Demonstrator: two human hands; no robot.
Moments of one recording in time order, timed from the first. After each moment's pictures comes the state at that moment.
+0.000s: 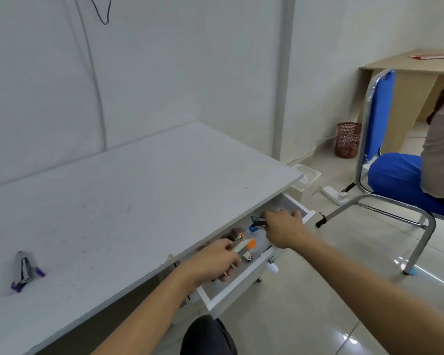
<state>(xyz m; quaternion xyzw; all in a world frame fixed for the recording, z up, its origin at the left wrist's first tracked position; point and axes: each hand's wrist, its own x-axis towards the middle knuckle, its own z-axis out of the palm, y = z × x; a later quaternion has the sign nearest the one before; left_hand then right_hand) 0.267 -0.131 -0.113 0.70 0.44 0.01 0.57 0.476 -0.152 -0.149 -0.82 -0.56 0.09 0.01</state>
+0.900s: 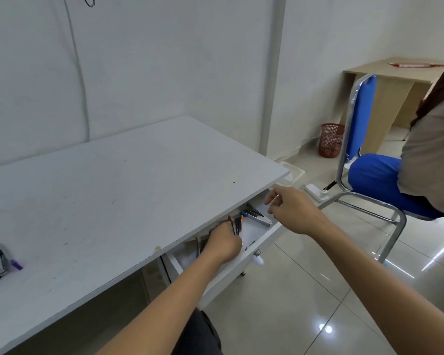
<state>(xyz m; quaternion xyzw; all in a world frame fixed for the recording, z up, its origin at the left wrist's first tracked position) 0.319 -0.135 -0.131 0.71 0.48 0.10 0.50 0.484 -0.205 -0.075 -0.81 -0.48 0.20 0.28</state>
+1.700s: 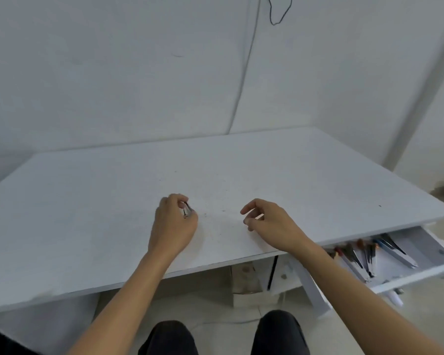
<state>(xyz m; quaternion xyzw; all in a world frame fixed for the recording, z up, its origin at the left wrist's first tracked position) -0.026 -0.092 -0.083 0.60 0.68 0.36 0.20 0.196 -0.105 -0.076 -0.61 -0.66 0.33 0.29</state>
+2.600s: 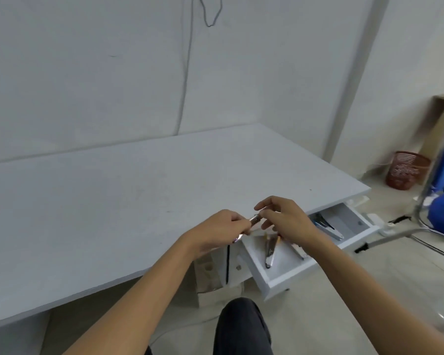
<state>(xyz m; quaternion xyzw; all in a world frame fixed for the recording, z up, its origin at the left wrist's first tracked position) 0.140 -0.119 -0.061 0.73 0.47 0.12 0.48 0.314 -0.160 -0.069 -0.68 -0.54 0.32 0.37</state>
